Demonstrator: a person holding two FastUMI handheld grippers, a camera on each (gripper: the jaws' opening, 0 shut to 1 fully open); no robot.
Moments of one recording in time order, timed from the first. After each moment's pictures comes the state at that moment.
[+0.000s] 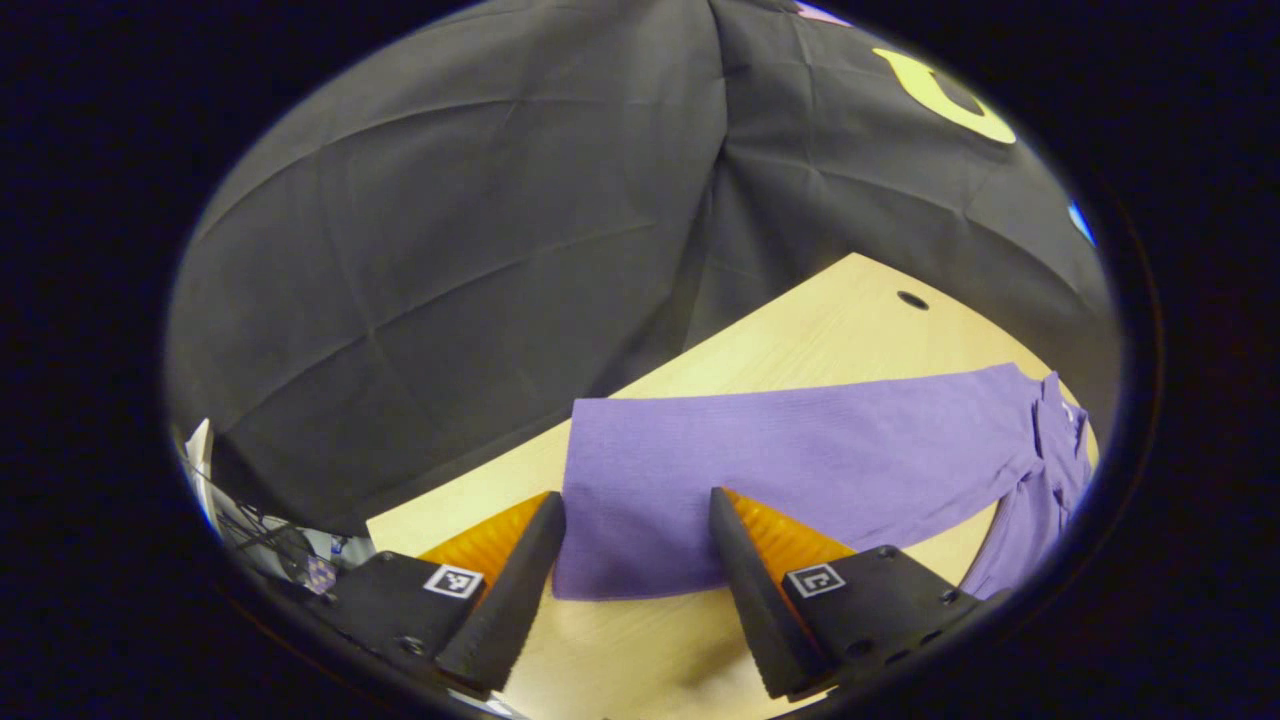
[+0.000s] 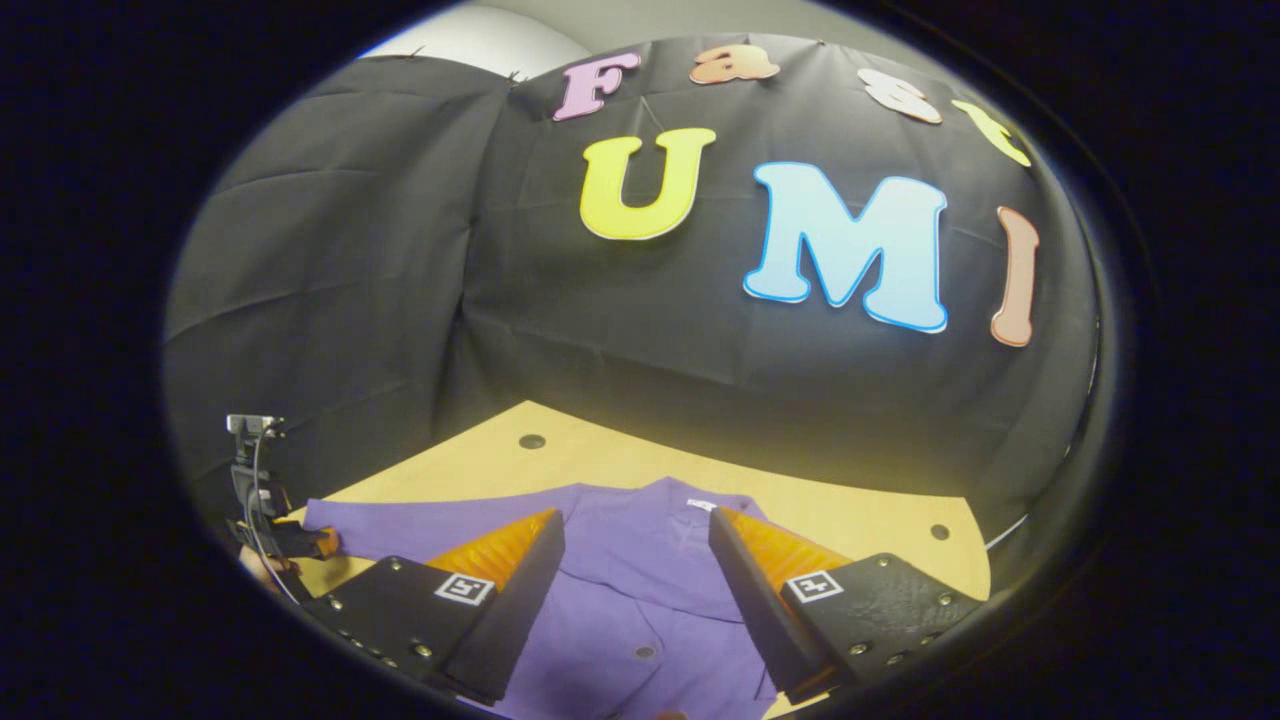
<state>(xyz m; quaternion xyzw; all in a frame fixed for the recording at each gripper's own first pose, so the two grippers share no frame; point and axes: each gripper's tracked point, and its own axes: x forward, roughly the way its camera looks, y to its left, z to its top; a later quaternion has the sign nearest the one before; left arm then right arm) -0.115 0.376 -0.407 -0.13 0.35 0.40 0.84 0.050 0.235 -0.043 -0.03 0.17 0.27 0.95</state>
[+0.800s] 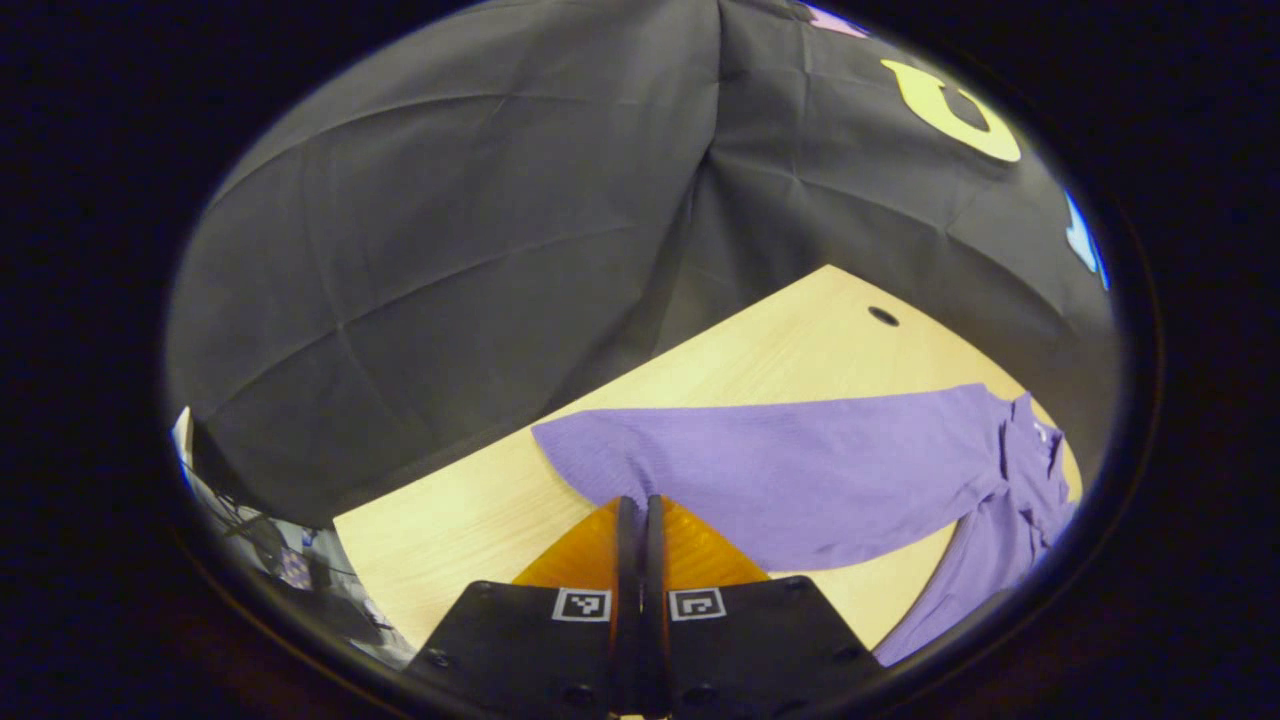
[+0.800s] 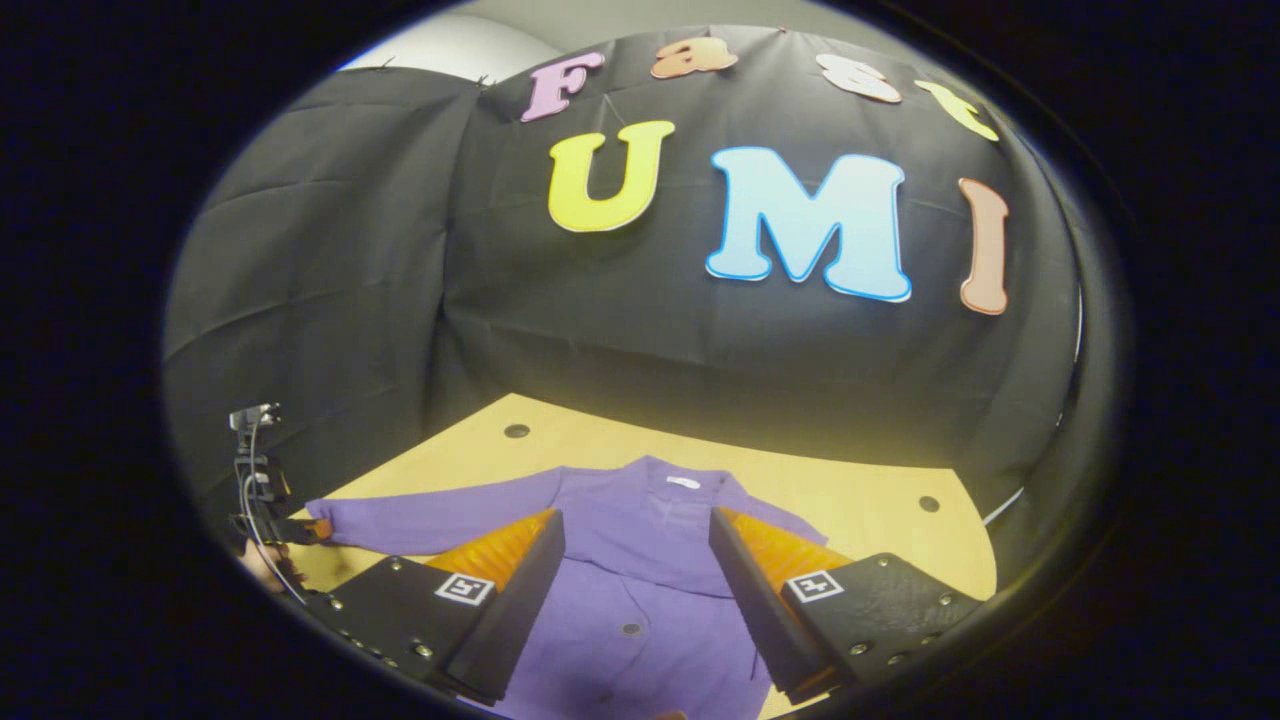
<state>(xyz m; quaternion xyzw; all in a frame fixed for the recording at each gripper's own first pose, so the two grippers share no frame) -0.080 0.361 -0.386 -0.17 0.33 0.37 0.85 0.040 0.186 -0.057 -0.01 0.19 0.24 0.95</state>
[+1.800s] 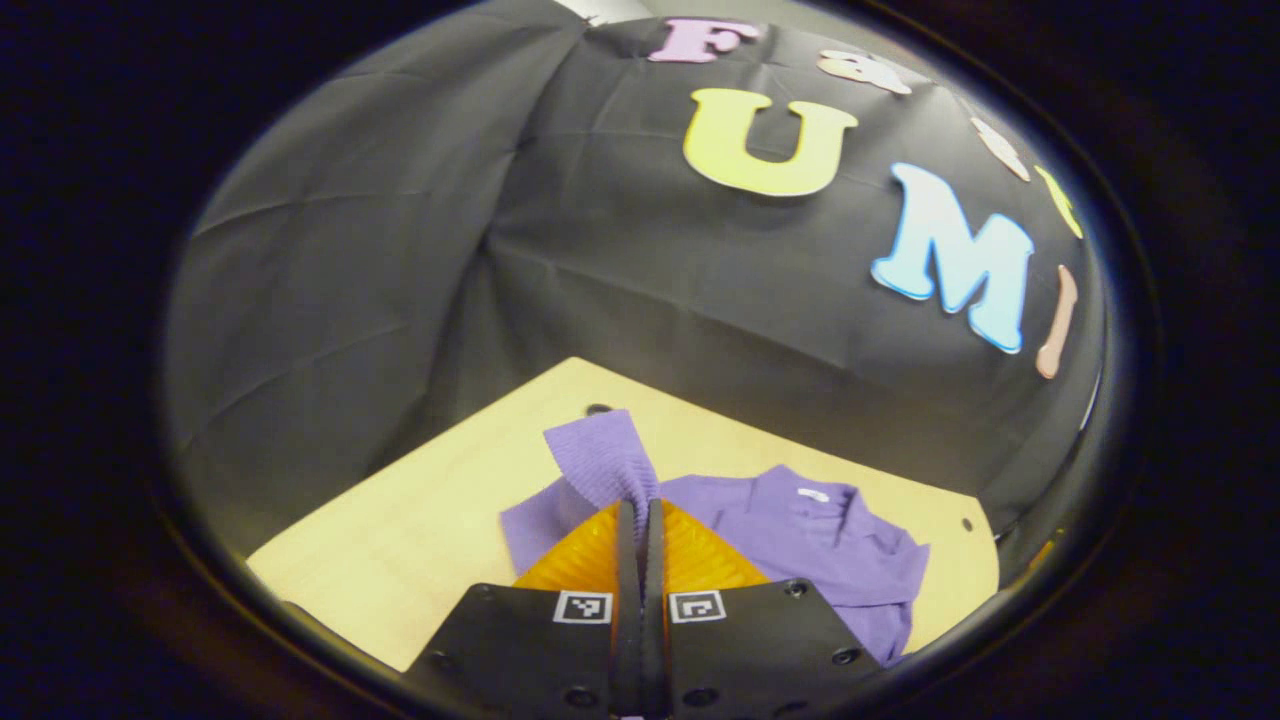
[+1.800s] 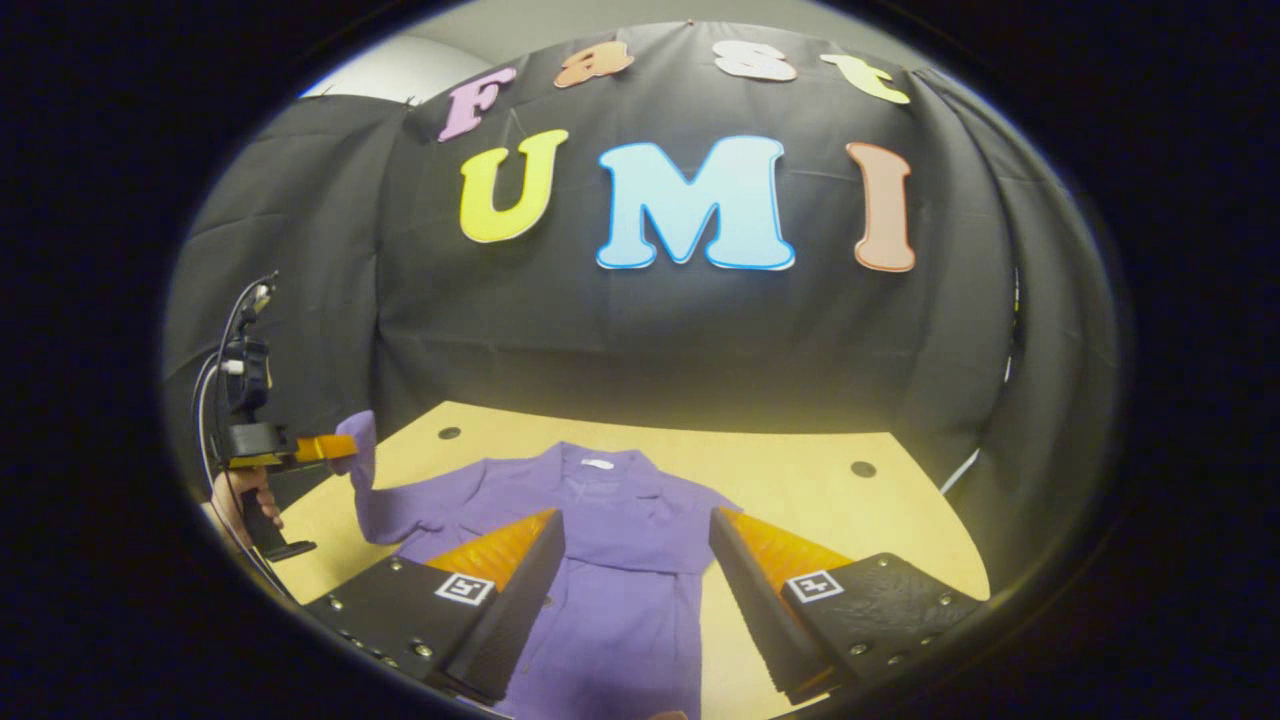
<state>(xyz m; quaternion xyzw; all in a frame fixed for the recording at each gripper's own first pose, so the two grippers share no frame) 0.133 0.125 -0.227 -0.17 0.23 0.12 0.95 0.050 0.067 -0.093 0.04 0.20 0.16 0.97</state>
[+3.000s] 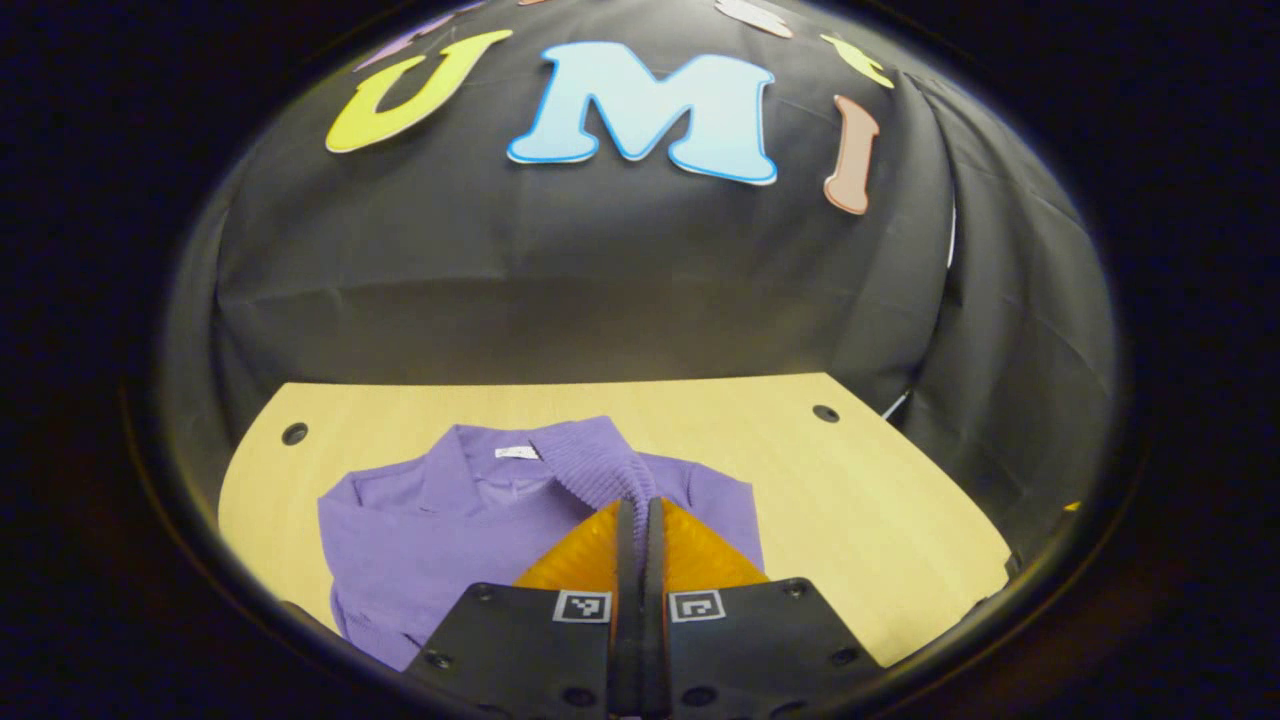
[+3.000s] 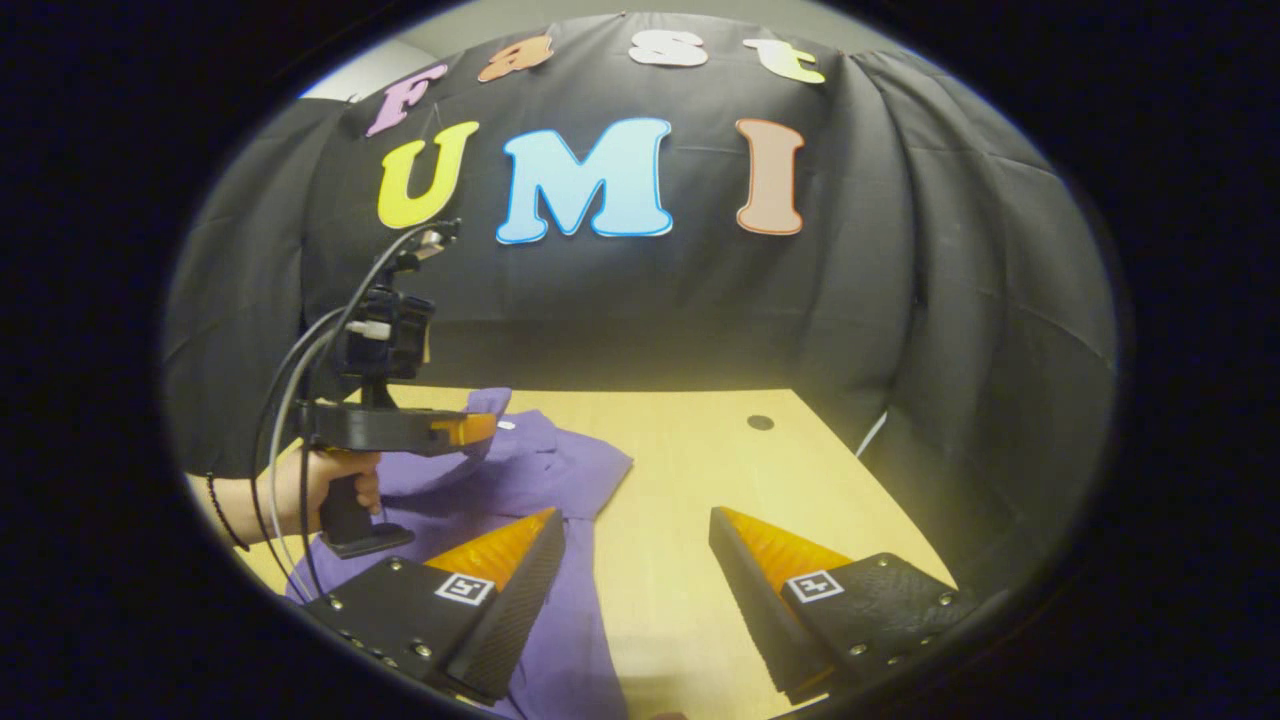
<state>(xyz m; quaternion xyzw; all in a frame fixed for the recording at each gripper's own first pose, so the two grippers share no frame) 0.216 -0.204 -0.288 -0.04 0.30 -0.16 0.94 0.008 -0.031 -0.122 0.04 0.24 0.06 0.97</state>
